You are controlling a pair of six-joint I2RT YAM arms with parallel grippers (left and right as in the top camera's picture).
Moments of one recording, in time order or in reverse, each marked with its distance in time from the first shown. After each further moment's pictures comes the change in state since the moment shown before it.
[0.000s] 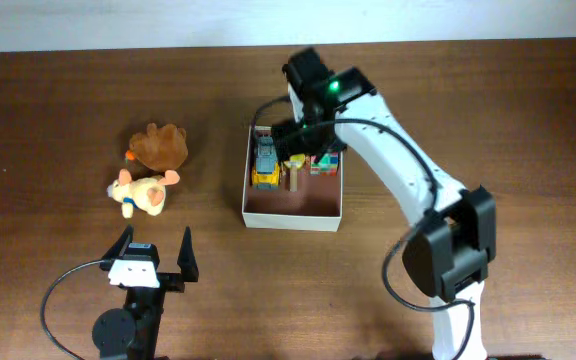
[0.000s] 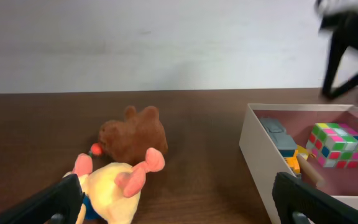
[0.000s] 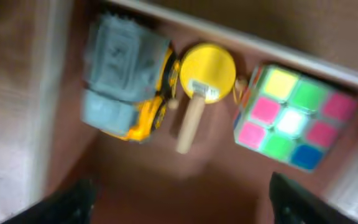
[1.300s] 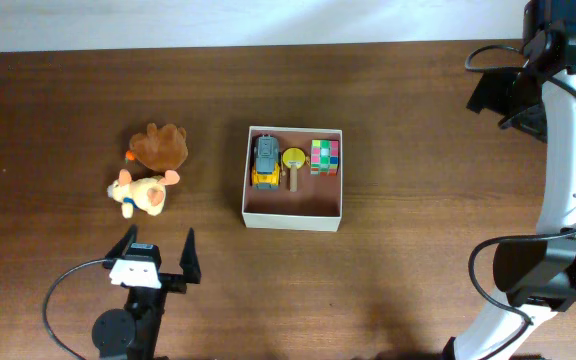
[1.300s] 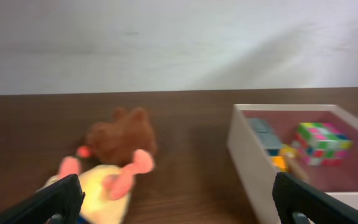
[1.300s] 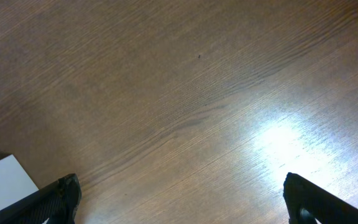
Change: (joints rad) left arm 0.001 0.000 0.000 0.004 0.050 -0.012; right arm -0.654 -0.186 0.200 -0.395 0.315 0.114
